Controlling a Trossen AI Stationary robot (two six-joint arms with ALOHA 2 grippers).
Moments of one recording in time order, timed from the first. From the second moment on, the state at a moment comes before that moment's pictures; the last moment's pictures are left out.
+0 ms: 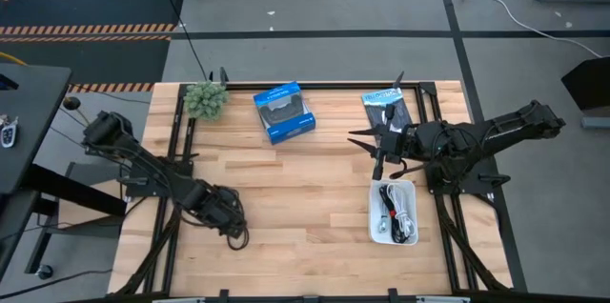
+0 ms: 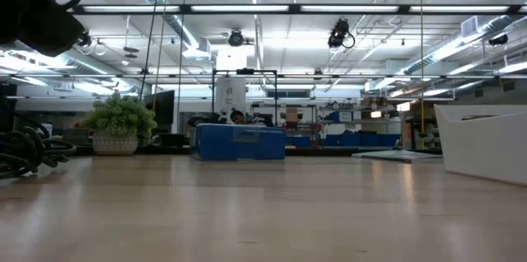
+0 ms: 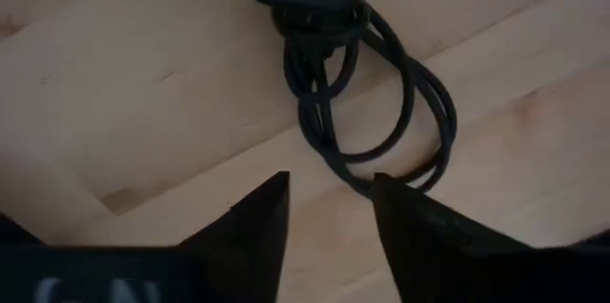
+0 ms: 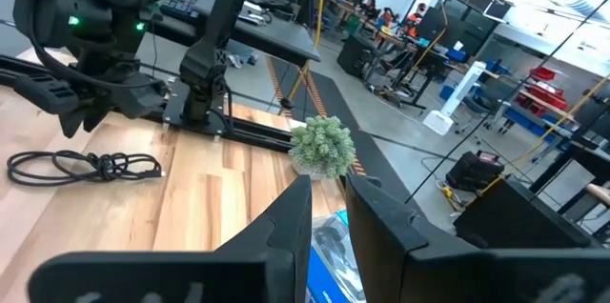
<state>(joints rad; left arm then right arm) -0.61 1.38 0.83 -0.78 0.09 -1.72 0.25 0.96 0.83 0.01 0.53 -0.36</state>
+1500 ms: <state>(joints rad) -0.61 1.58 0.83 -0.69 -0.06 -1.82 0.25 0.96 0.83 0.01 0.52 -0.36</state>
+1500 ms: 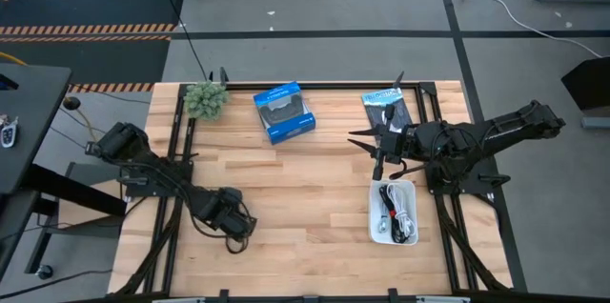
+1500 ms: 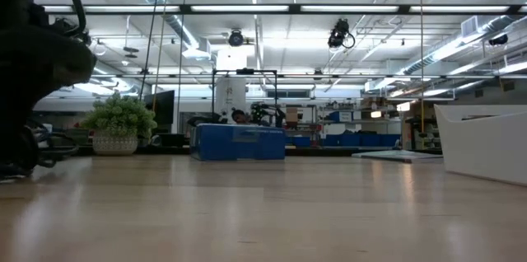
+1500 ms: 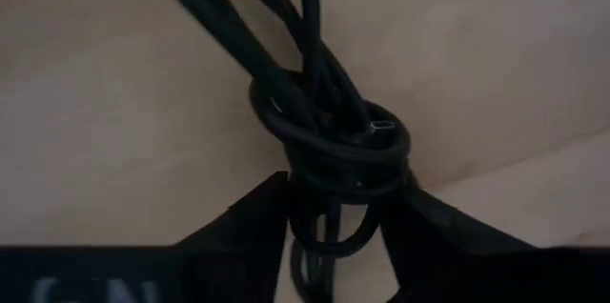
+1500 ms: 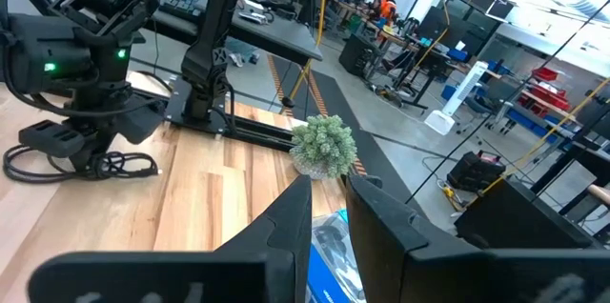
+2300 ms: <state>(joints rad) -0.53 1.56 1.14 -0.75 -0.52 -1.01 0.26 0.97 0.83 -0.05 0.29 -0.06</state>
